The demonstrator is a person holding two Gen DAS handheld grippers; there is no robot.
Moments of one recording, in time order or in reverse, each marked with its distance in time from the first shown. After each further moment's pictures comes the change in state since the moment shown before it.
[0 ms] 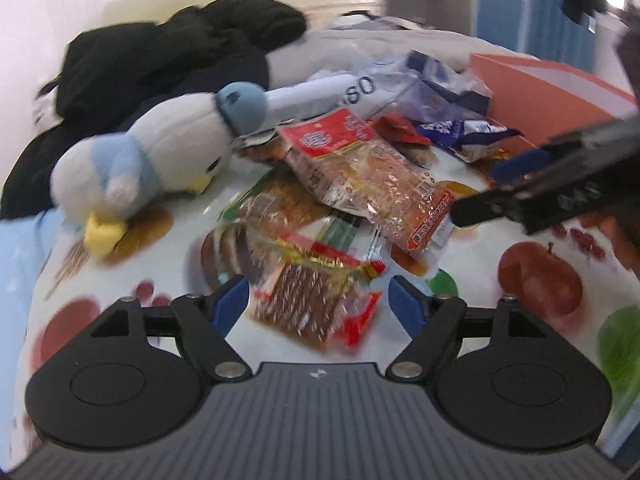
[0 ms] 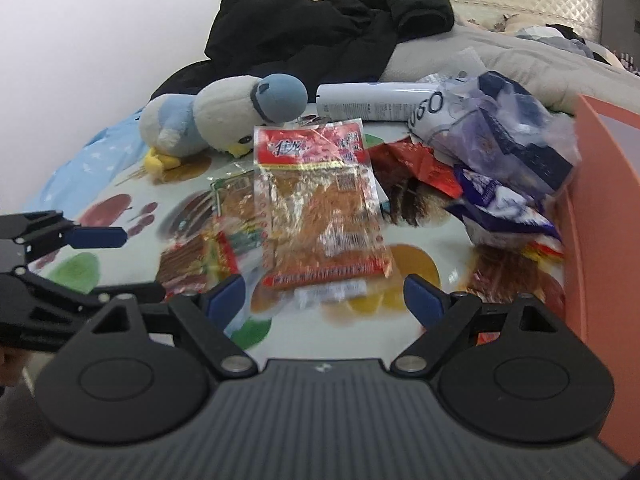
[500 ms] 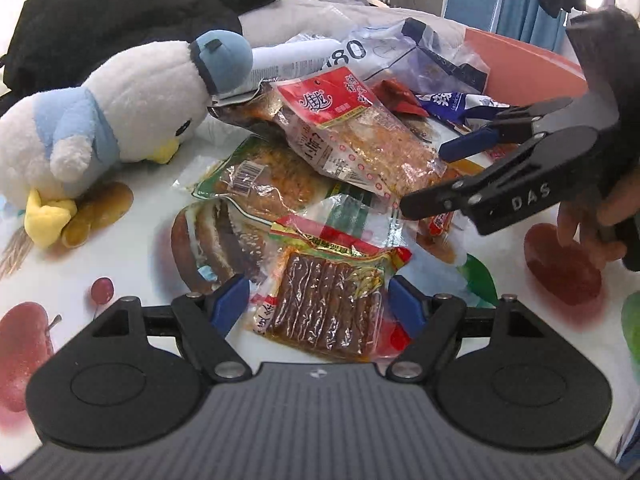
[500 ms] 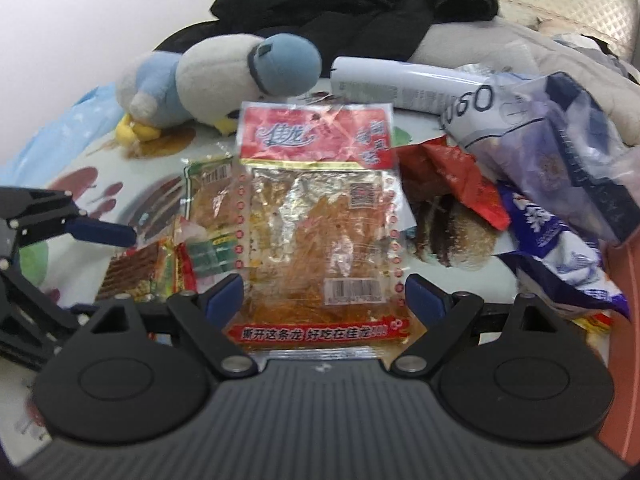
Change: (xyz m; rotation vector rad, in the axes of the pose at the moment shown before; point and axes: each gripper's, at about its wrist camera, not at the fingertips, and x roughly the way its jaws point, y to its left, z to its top) left arm 0.053 0.037 -0.007 -0.029 0.064 -0.163; right arm 0.073 0.004 0.019 -0.123 0.074 0.001
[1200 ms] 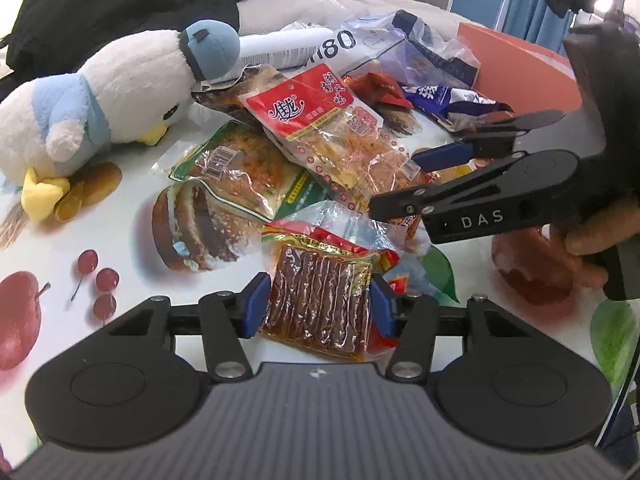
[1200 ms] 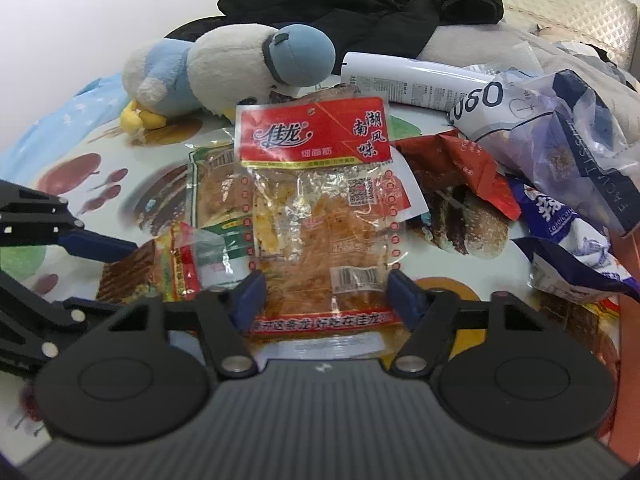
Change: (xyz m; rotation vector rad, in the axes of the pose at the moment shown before) left arm -0.012 -0.028 0.002 -0.051 0.052 0.008; right arm 0.001 0.015 -0.009 -0.011 -0.006 -0.023
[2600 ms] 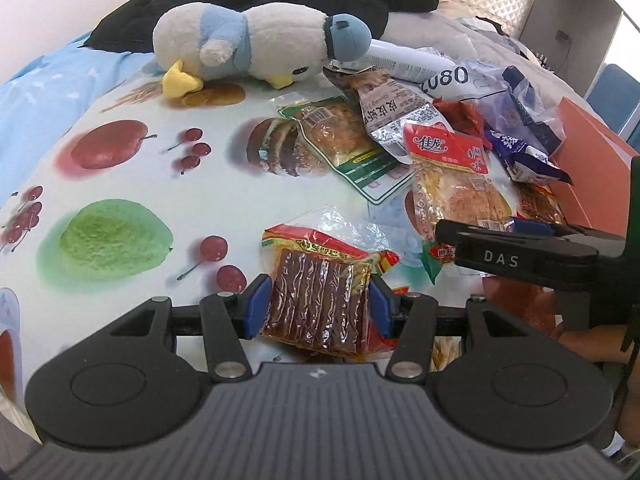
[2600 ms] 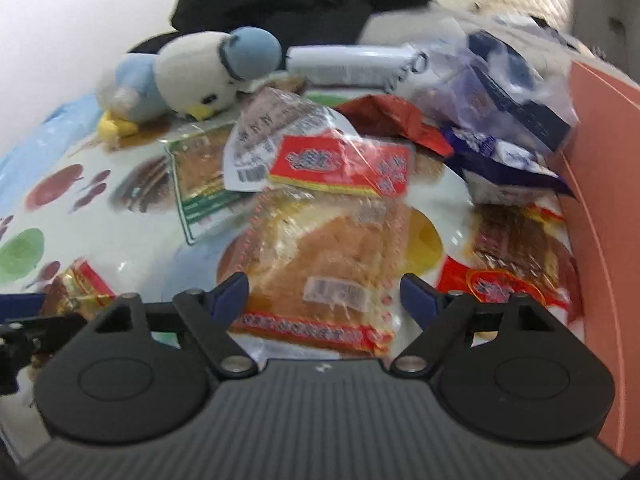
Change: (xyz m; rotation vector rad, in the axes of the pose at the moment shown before) left arm -0.055 -0.046 -0.039 -0.455 -0.032 0.279; right arm -0.034 -0.001 -0.038 0.137 -0.027 -0.109
